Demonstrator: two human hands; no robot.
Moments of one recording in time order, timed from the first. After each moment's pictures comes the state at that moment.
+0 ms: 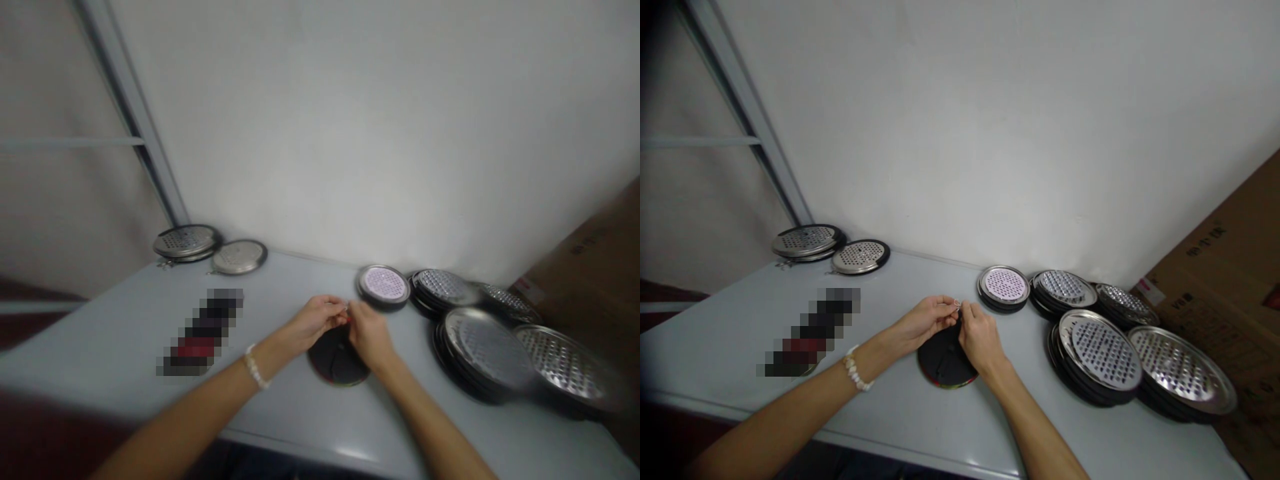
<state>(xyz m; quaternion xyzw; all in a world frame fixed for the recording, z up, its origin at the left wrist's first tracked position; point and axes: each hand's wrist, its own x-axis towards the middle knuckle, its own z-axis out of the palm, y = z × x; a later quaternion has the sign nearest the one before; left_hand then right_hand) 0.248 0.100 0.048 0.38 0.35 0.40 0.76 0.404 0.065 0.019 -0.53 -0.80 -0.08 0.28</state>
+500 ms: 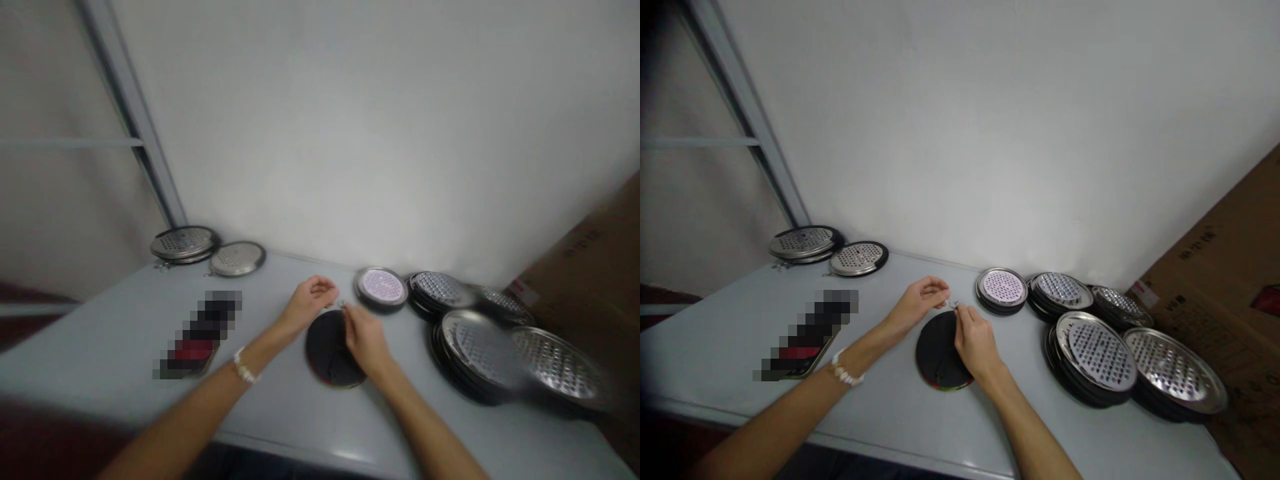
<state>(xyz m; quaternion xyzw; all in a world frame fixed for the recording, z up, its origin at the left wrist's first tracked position) 0.232 0.112 0.067 0.52 0.37 0.49 0.60 0.396 0.060 0.021 -0.51 -0.79 -0.02 0.34</state>
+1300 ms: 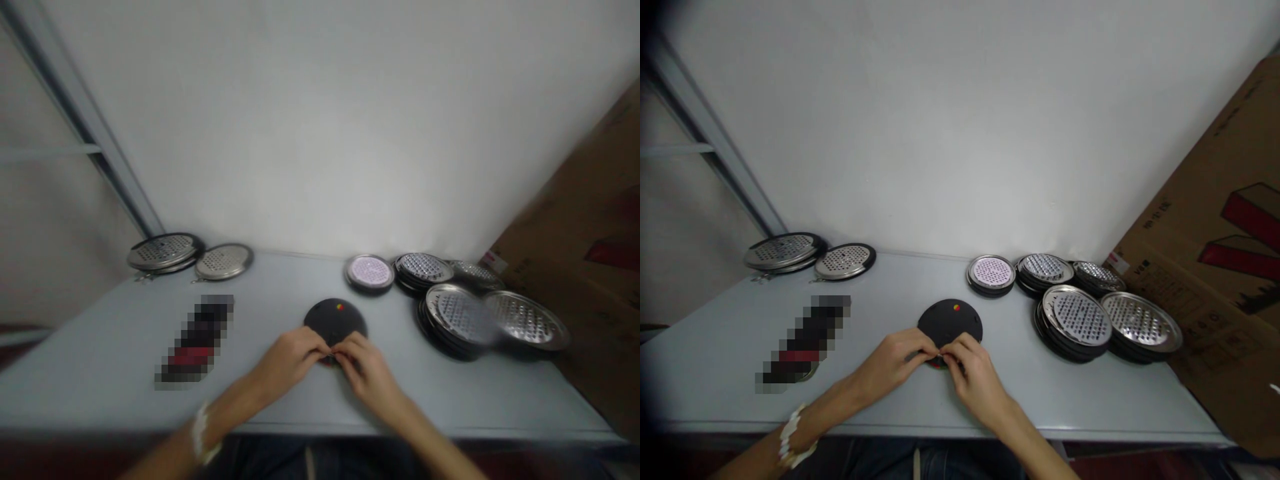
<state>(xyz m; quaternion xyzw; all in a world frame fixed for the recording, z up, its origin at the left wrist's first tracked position) 0.186 0.034 0.043 0.88 0.29 0.27 0.28 0.390 -0.033 0.024 -0.48 -0.74 0.21 0.41</state>
